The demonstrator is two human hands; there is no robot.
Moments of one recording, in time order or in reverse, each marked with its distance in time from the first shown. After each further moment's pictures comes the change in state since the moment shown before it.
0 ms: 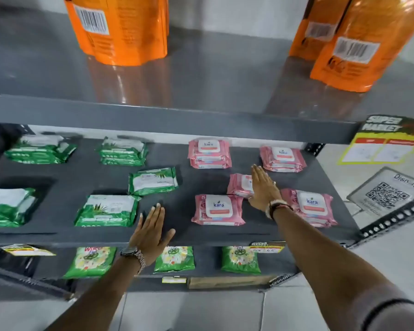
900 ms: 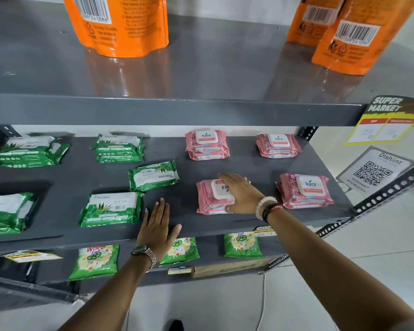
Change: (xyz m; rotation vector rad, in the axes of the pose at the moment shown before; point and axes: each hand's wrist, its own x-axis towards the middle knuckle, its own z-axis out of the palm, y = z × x) left_hand -0.001 -0.010 0.011 0.050 0.143 0.093; right_hand -0.050 -0.083 -0.027 0.164 -0.179 -0.250
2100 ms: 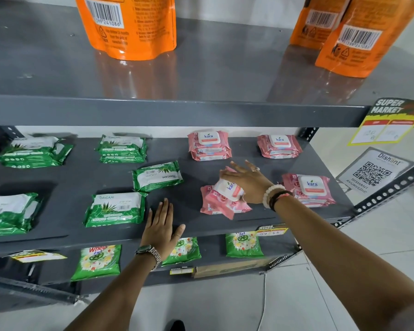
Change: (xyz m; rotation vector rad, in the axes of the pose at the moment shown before) left_hand 0.000 -0.002 -0.003 -0.012 -0.093 -0.037; right_hand 0.010 0.012 -0.023 -0.452 -0.076 -0.111
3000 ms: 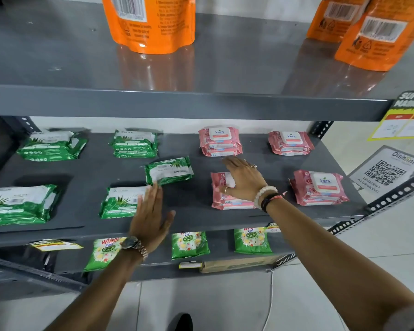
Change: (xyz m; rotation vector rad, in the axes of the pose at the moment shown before) left_hand -0.020 -0.035 -0.049 -0.083 0.225 0.017; right_hand 0.016 -0.052 -0.013 0.298 0.254 0.175
